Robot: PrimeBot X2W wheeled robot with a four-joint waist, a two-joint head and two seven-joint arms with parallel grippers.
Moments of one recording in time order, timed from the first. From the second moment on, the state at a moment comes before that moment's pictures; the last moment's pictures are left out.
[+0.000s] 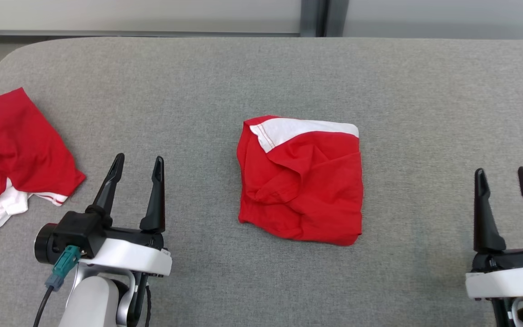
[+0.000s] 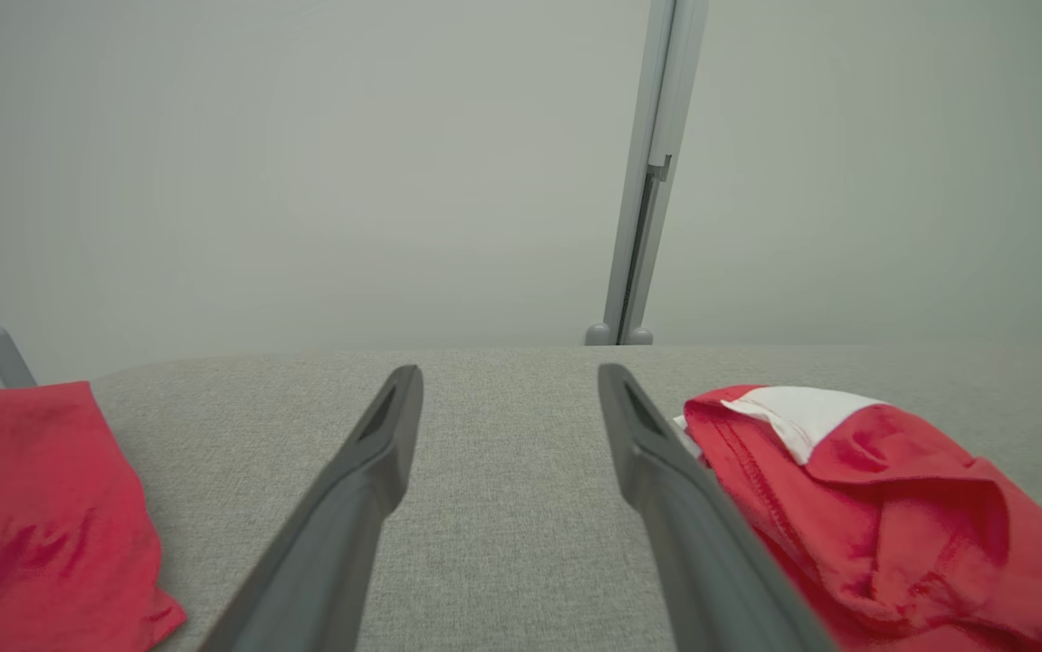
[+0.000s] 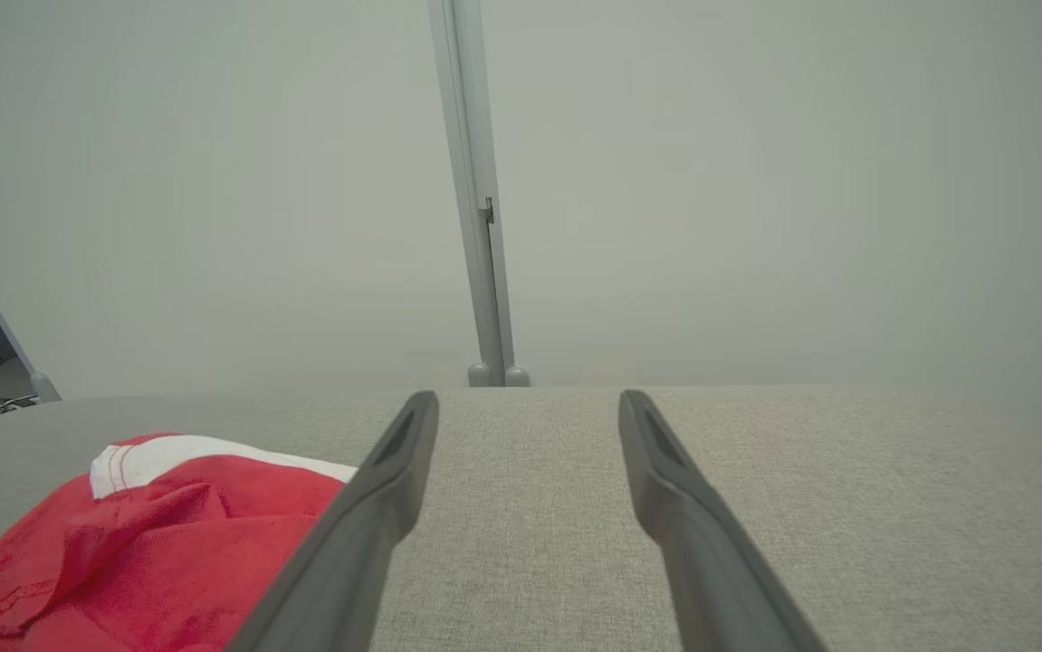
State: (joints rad) left arm -0.21 0.07 -0.10 0.19 -0.21 -0.06 -0.26; right arm 0.00 -0.10 -0.06 -0.14 0.18 0.13 -0.10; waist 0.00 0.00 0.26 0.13
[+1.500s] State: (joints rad) left arm -0.28 0.05 -0.19 0.18 -0.28 -0.04 -0.26; right arm -0.54 -0.09 0.74 0.49 0.41 0.13 0.00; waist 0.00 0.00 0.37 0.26
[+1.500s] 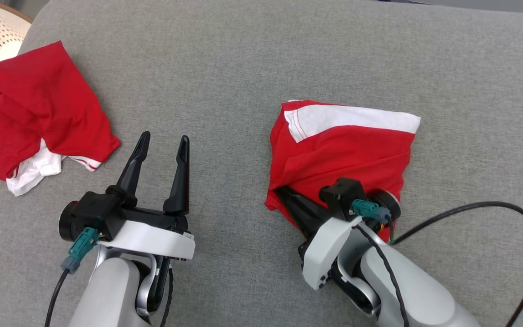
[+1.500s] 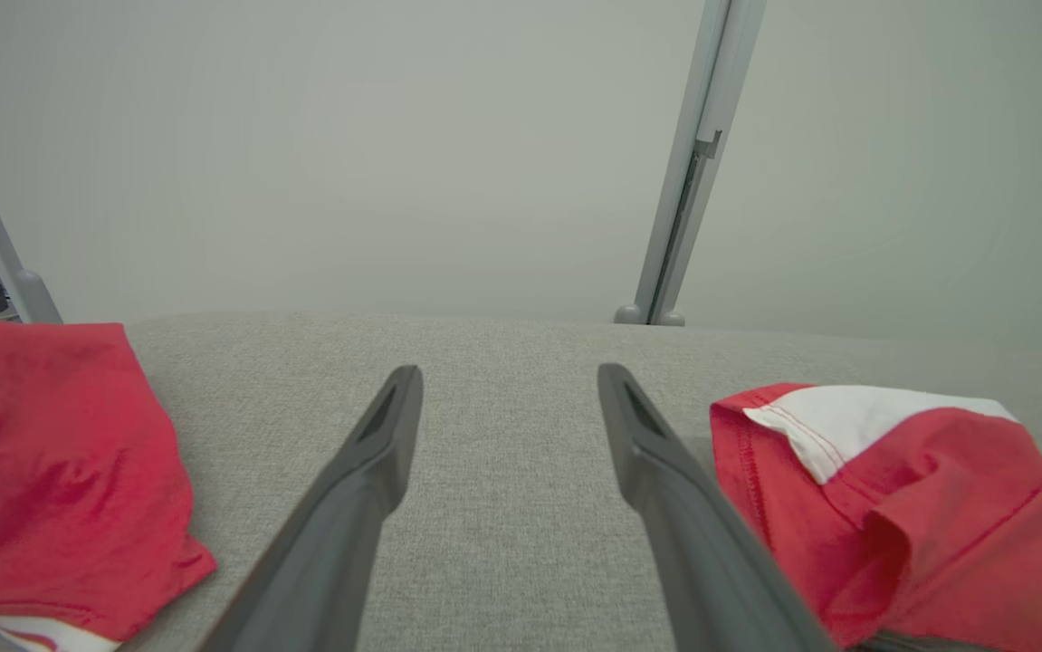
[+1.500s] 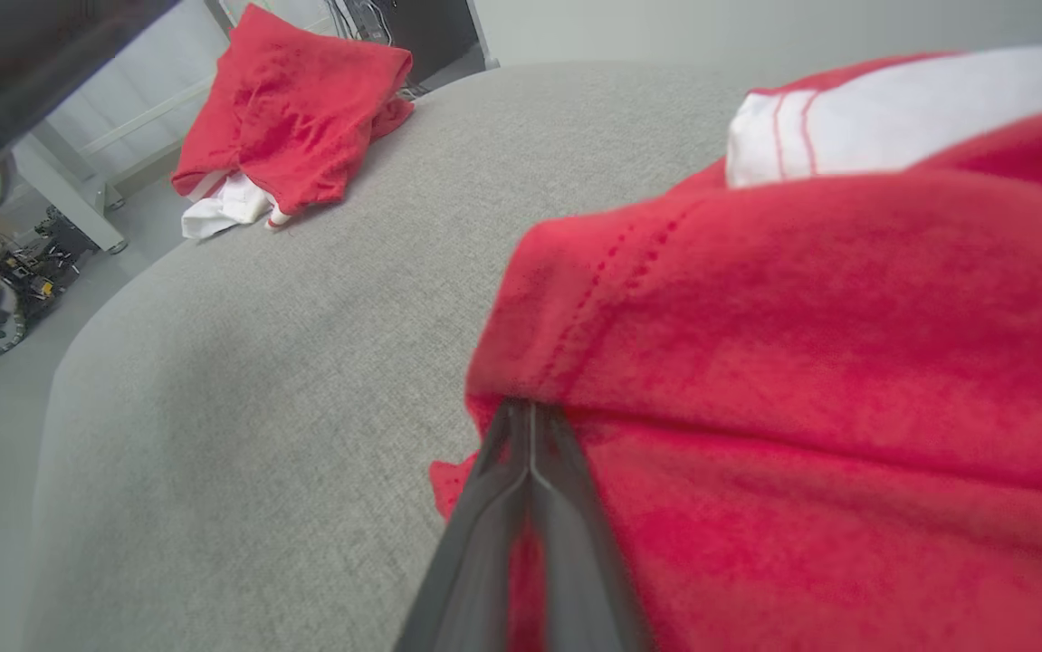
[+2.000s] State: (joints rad) left arm -0.23 0.05 -0.14 0.20 -0.25 -0.04 -0.26; right arm -0.27 -0.23 0.53 0.10 0.43 0.13 0.00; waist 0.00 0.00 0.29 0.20
